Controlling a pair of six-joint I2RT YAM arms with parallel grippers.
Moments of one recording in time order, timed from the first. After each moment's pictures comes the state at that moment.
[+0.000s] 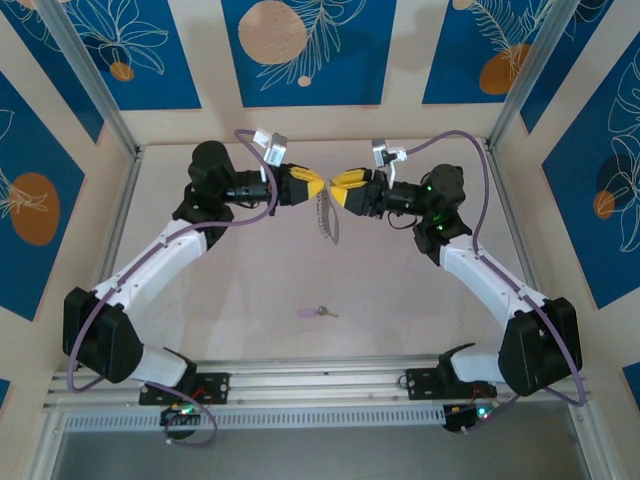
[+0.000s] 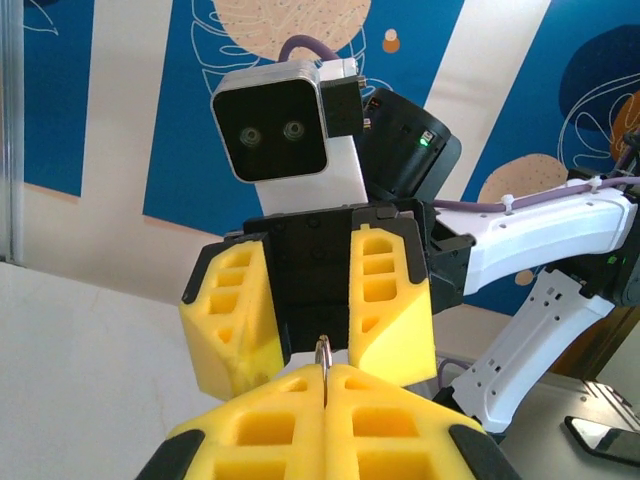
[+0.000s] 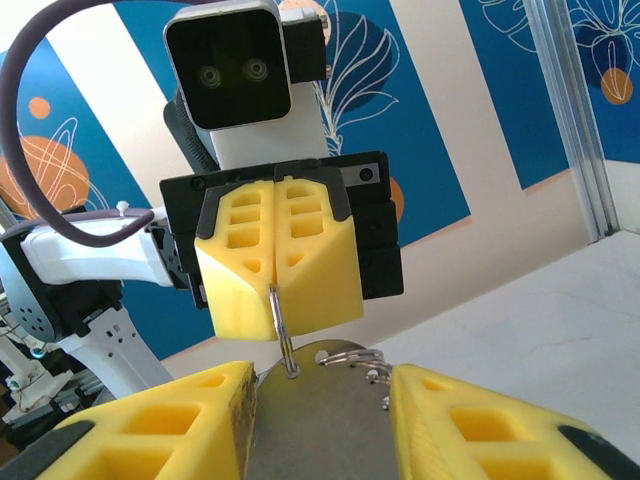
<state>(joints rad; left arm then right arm) -0.48 1.43 1.22 0.35 1.08 -0.40 0.37 1.31 0.96 0.63 -1.05 0.68</state>
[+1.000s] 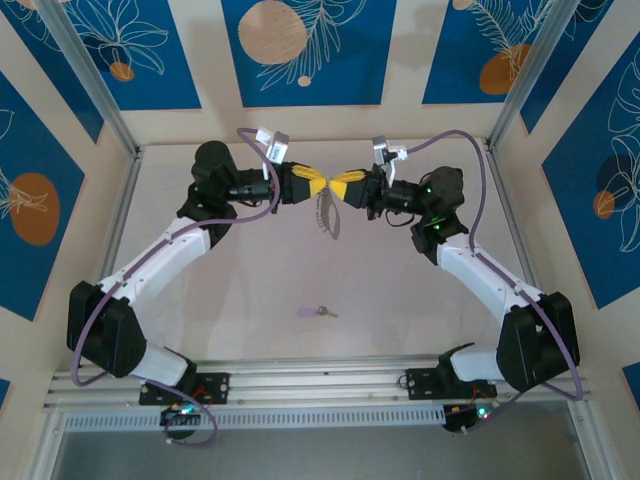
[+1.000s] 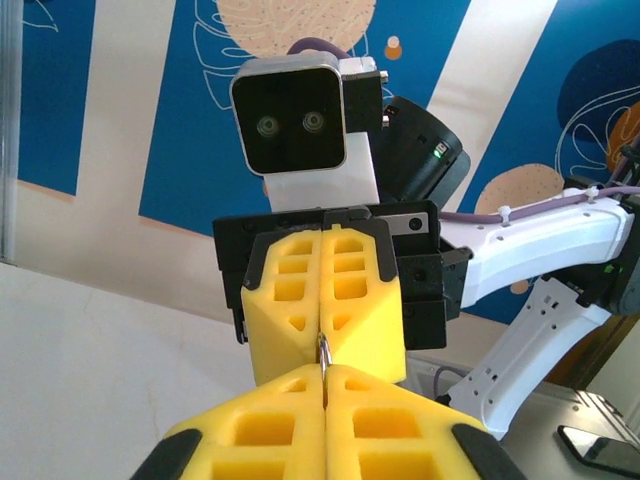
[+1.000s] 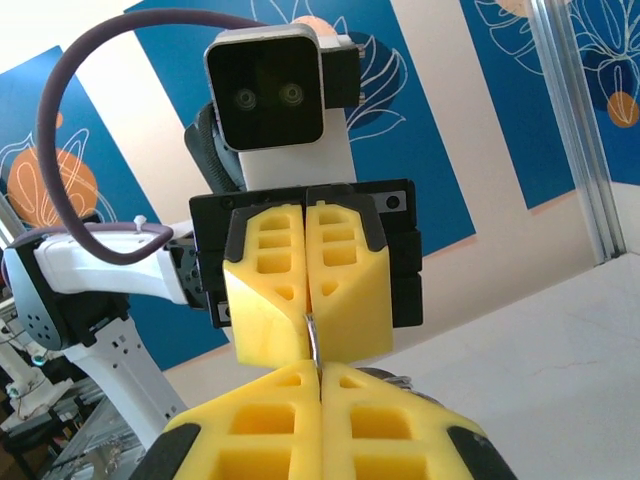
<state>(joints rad) -0.48 1.46 1.22 0.40 1.07 -0.45 0.37 1.33 0.95 0.75 -1.03 0.73</state>
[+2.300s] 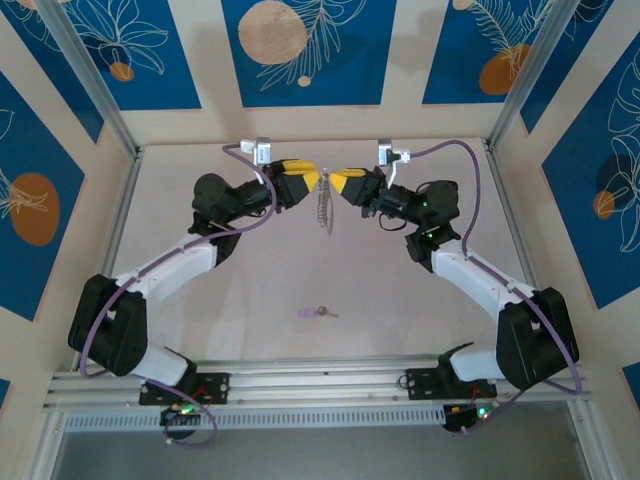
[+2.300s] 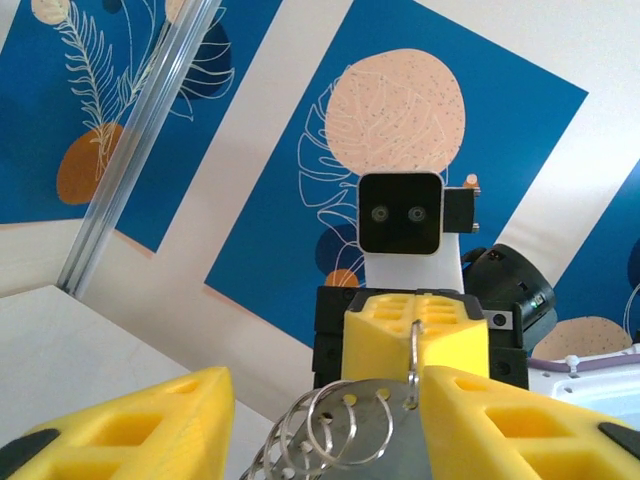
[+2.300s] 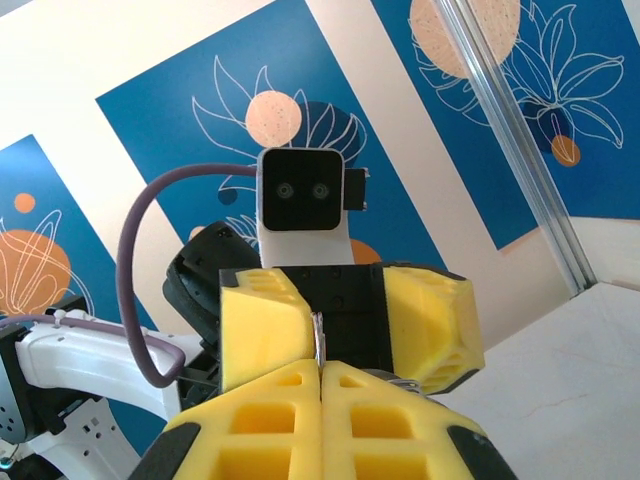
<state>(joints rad) -0.49 1.46 0.98 0.87 0.76 -0.78 0.41 1.34 0.87 0.91 -0.83 0.85</state>
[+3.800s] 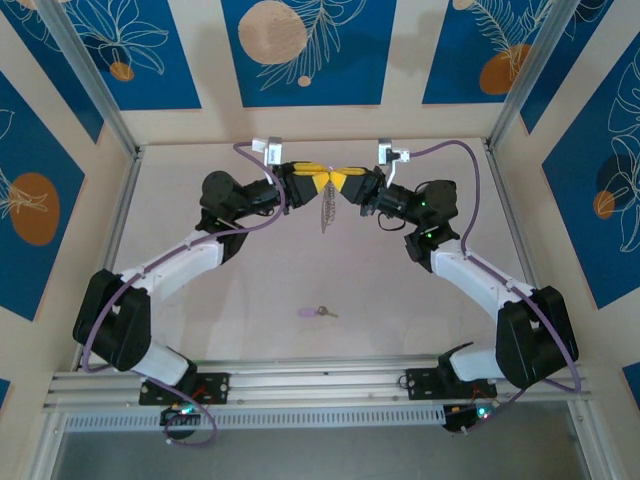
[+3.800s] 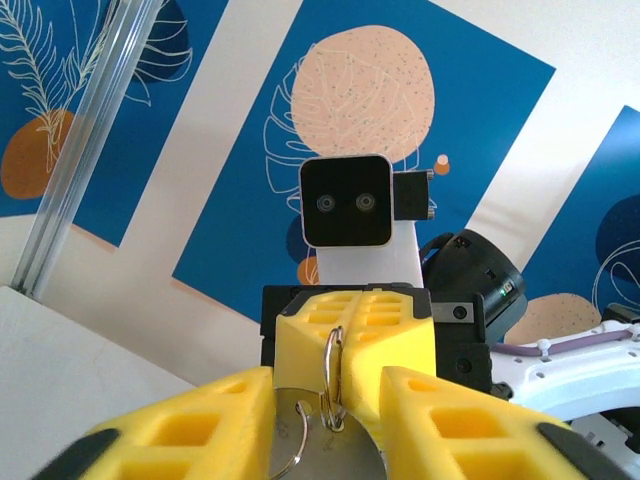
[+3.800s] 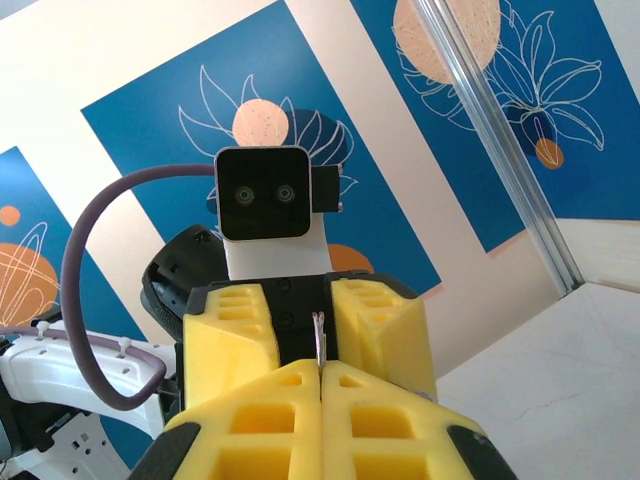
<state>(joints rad) -0.53 1.50 1.03 0.87 0.80 -0.77 0.41 1.35 0.87 0.90 -0.80 0.85</state>
